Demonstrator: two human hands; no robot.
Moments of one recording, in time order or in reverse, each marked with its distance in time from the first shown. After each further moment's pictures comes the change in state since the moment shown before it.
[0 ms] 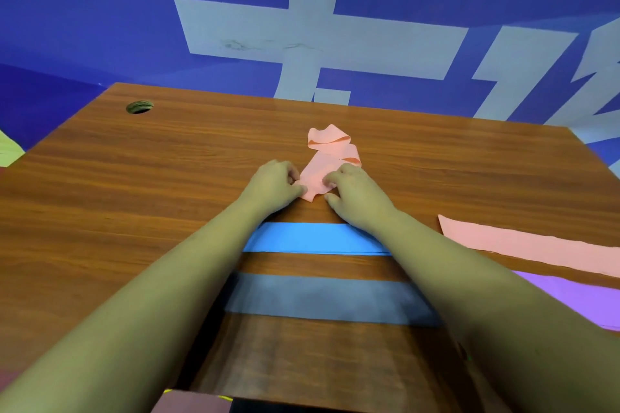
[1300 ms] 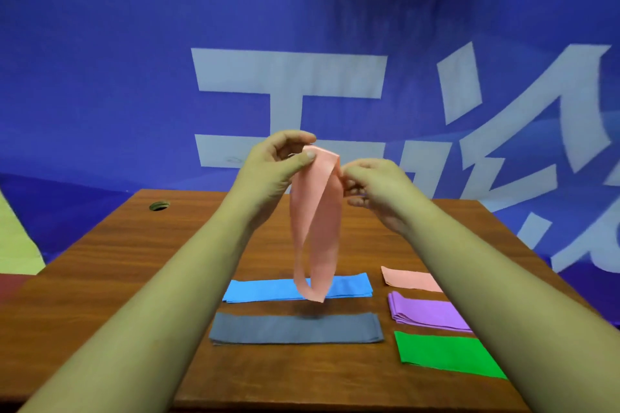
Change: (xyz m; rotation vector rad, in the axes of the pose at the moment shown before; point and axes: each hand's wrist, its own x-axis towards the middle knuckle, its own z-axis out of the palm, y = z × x) left_hand -0.154 0.170 -0.168 -1.132 0.129 0.476; right_hand -0.136 -0.064 -0.231 1.112 0.262 0.190
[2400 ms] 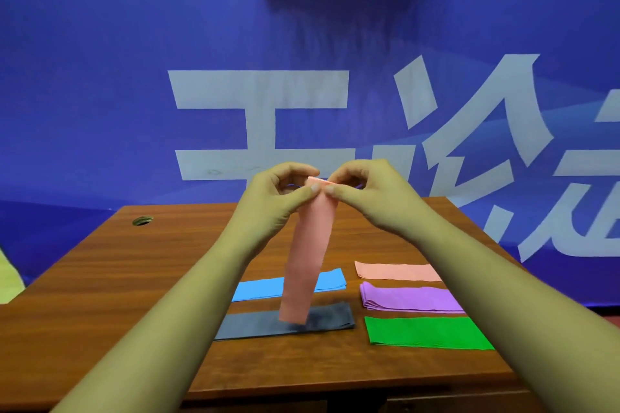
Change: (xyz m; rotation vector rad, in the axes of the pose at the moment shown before) left_hand -0.057 0.015 0.052 0.236 -0.107 0.025; right_hand -0.082 -0.021 -0.052 -0.527 0.026 -0.464
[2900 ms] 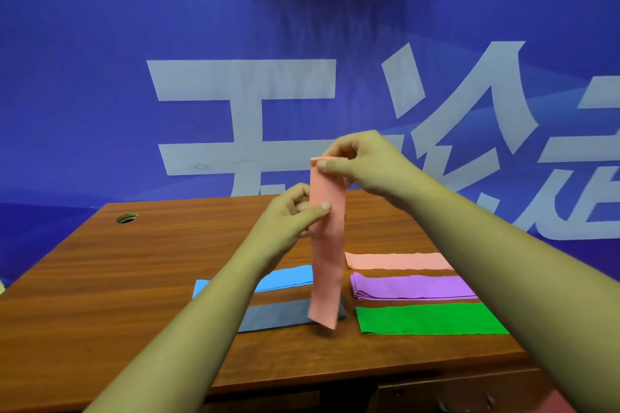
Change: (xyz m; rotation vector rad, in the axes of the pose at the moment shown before) left_hand -0.009 -0.034 0.035 -0.166 -0.171 -0.176; right_hand 0.025 0.007 -0.012 0.130 -0.035 0.147
